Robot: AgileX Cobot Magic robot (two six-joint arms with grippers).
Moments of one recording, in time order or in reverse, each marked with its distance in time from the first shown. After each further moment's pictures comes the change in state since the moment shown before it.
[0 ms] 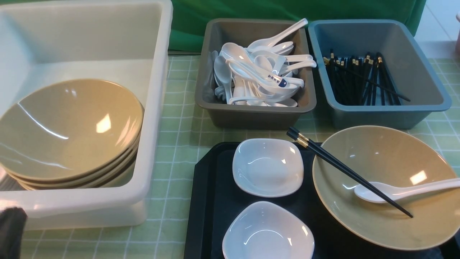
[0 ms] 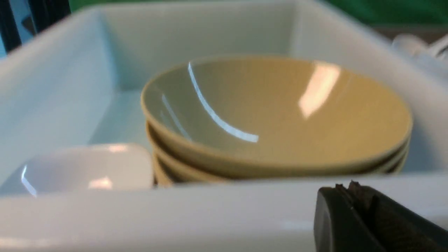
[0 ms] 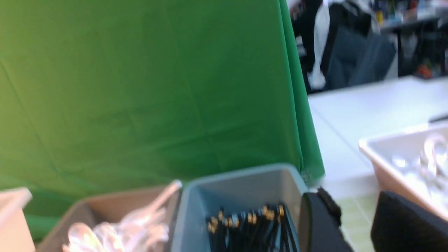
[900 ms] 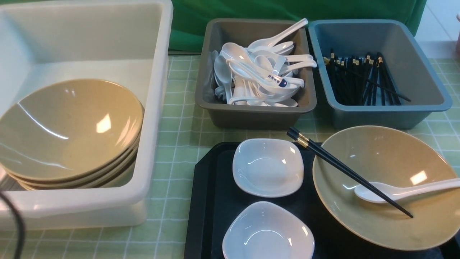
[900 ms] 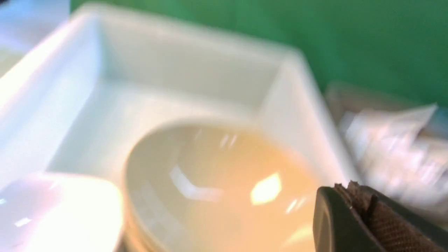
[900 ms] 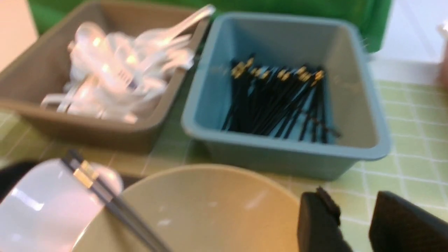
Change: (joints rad) right arm 0.222 0.238 -0.045 0.000 0.241 -0.237; left arm 0.000 0.542 -0.732 -0.092 0.514 -0.087
